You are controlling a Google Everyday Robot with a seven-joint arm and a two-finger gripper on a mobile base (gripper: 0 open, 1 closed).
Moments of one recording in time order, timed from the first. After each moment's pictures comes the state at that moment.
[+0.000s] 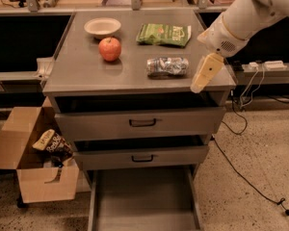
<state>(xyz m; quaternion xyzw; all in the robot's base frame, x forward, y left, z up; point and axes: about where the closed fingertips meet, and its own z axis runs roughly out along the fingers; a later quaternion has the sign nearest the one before) 0.622 -0.169 0.902 -0.60 0.75 0.04 0.26</state>
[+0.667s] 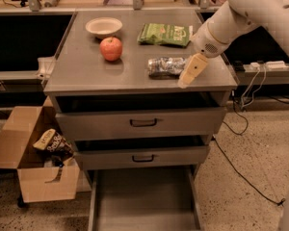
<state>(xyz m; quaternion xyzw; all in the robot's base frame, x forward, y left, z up) 0.679 -0.154 0.871 -0.57 0.77 0.04 0.28</state>
